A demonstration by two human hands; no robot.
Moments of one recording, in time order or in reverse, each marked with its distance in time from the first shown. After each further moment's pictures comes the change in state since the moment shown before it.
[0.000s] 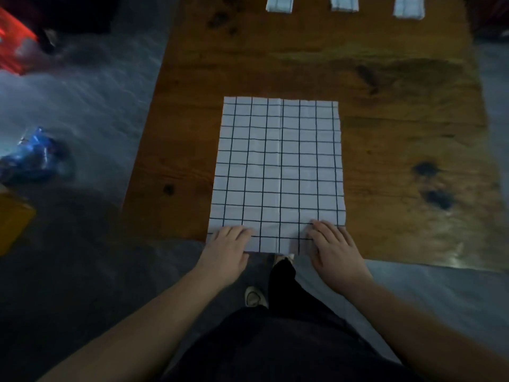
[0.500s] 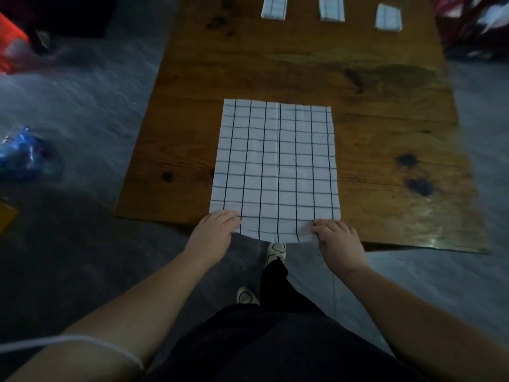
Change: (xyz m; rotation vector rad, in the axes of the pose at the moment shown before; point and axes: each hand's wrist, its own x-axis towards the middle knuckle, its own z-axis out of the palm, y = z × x) left_hand -0.013 -0.022 0.004 -0.068 0.123 0.027; right_hand -0.024 0.000 -0.002 0.043 0.107 0.134
